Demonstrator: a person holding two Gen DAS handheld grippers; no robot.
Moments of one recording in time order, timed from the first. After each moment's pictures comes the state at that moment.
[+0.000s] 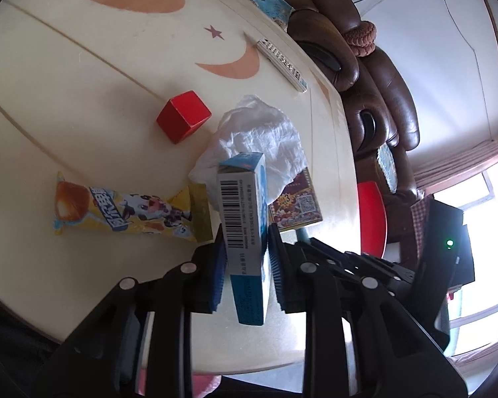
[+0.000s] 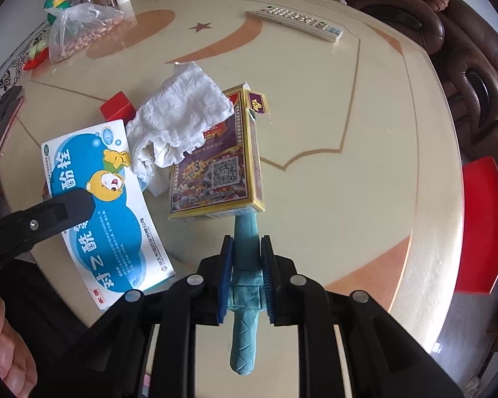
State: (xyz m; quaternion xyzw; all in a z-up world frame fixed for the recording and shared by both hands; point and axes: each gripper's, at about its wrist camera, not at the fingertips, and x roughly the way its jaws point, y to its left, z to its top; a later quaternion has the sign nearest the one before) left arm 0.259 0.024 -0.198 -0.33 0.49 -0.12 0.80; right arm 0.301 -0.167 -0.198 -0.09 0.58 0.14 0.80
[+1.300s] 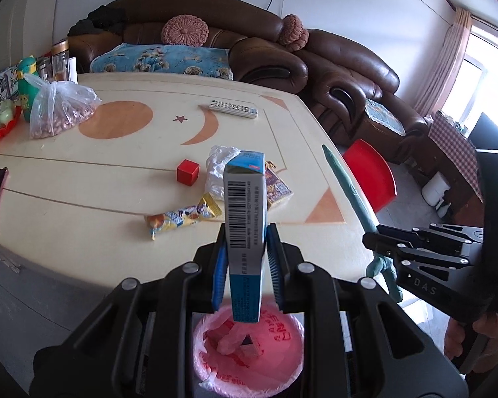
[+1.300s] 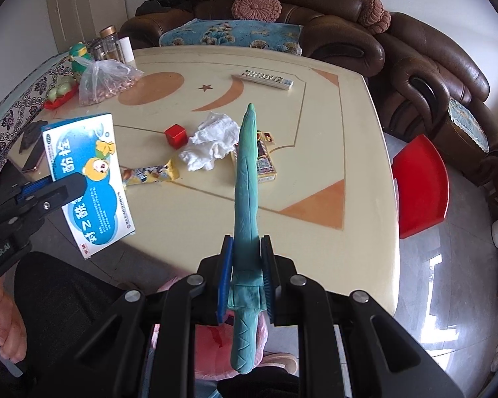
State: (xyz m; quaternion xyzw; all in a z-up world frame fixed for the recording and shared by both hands) left arm 0.111 0.015 -0.077 -0.07 0.38 -0.14 0.91; right arm 0.125 -0.183 -0.080 -0.05 0.48 0.09 0.87
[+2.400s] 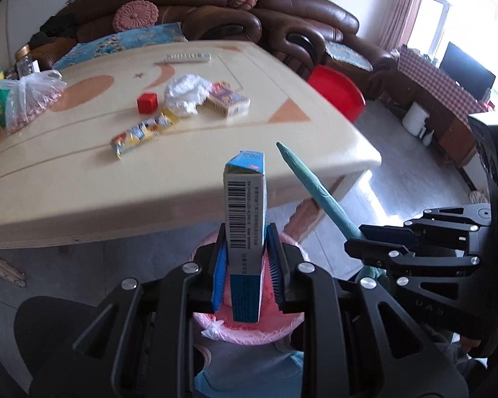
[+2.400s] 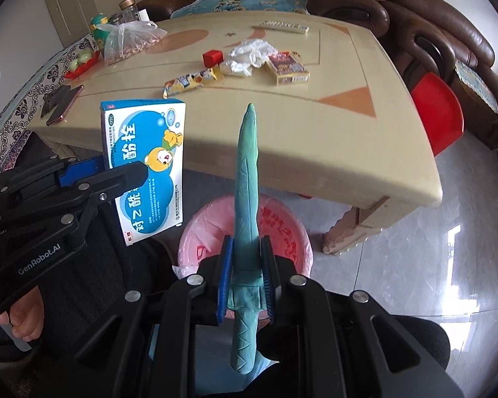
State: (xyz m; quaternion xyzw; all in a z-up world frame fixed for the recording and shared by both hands) left arm 0.021 -0.010 -0.150 0.03 0.43 -0.22 0.88; right arm 0.006 -0.168 -0.161 -0.01 0.53 0.11 0.84
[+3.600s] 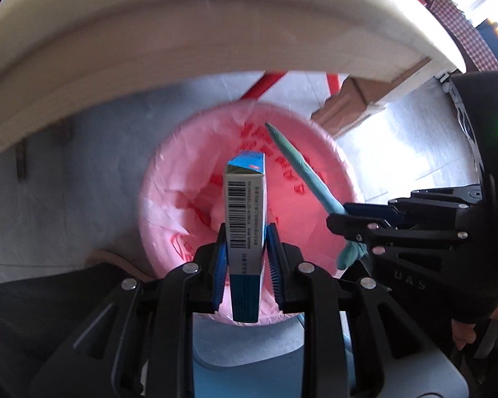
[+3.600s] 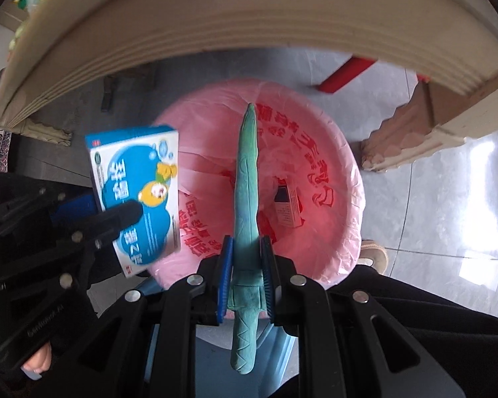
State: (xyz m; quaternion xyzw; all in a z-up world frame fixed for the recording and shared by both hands) left arm 0.086 -0.040 -0.343 0.03 0.63 -0.21 0.75; right arm 0.072 -0.184 -0.368 0.07 0.70 0.10 0.71
